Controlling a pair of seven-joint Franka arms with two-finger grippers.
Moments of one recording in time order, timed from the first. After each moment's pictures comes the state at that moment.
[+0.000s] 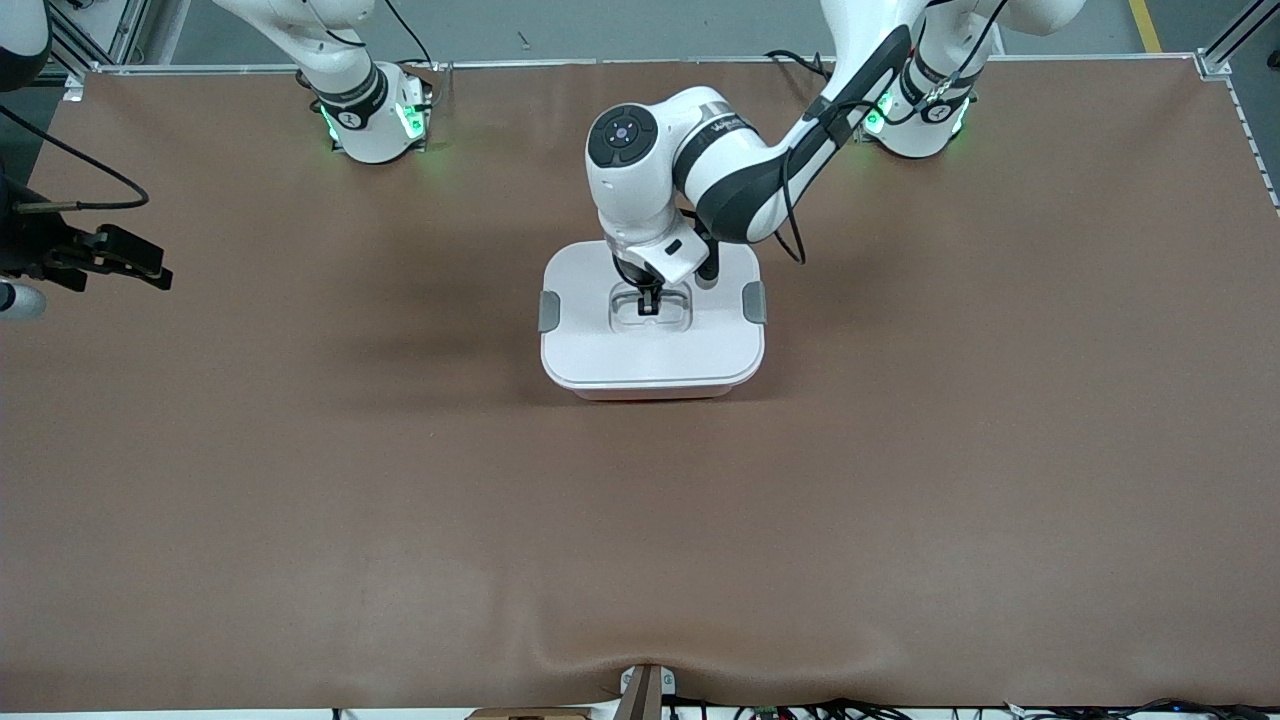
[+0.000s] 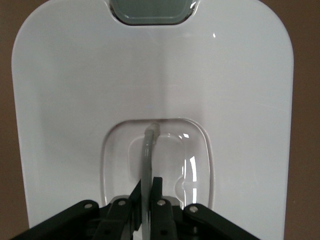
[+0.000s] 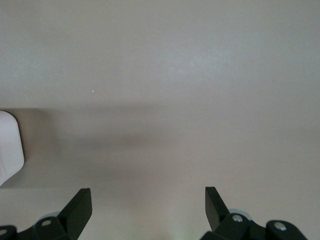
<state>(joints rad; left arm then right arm) -0.60 0.53 -0.35 -1.55 0.26 2.00 -2.57 -0.20 0.03 0.16 -1.58 0.00 1.54 -0.04</state>
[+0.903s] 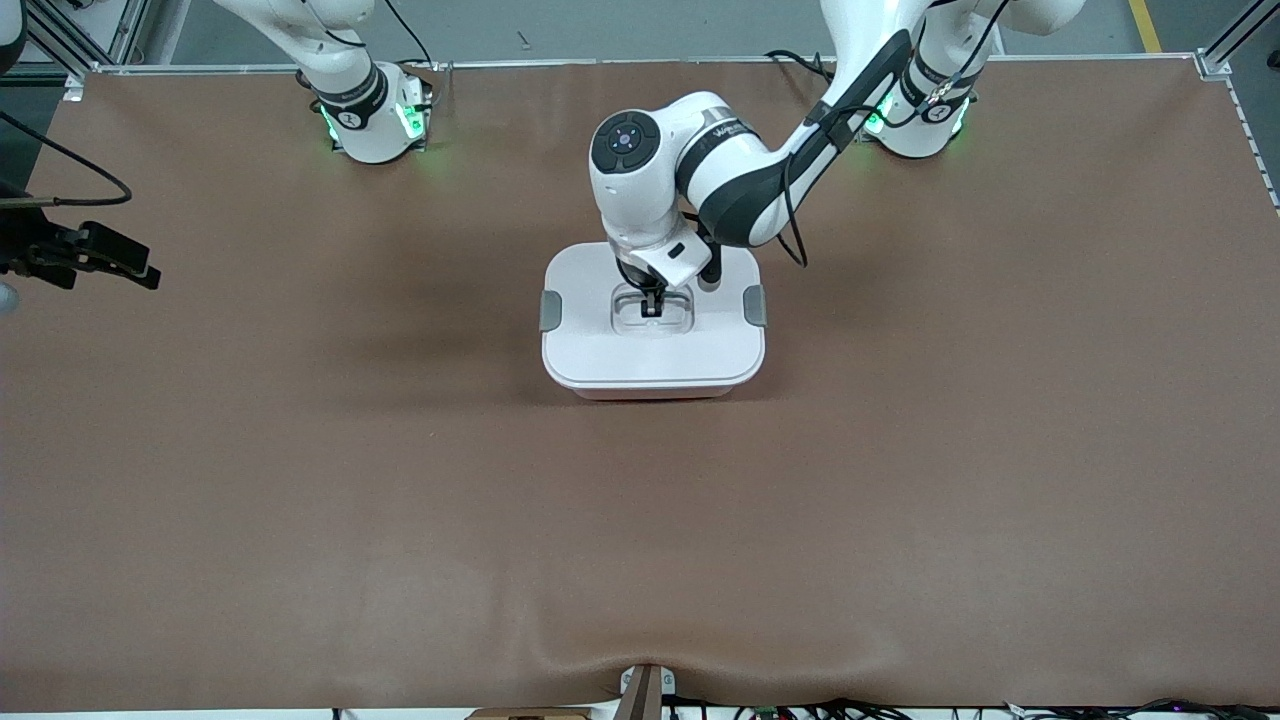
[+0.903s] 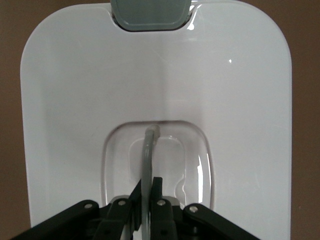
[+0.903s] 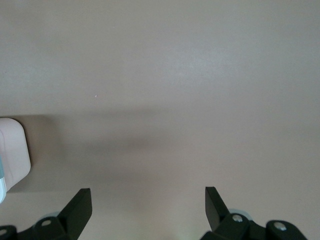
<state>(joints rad) -0.60 0.54 -0.35 -1.56 0.26 2.01 -2.56 -0.22 0.03 0.16 -1.56 0.02 1.53 -0.03</state>
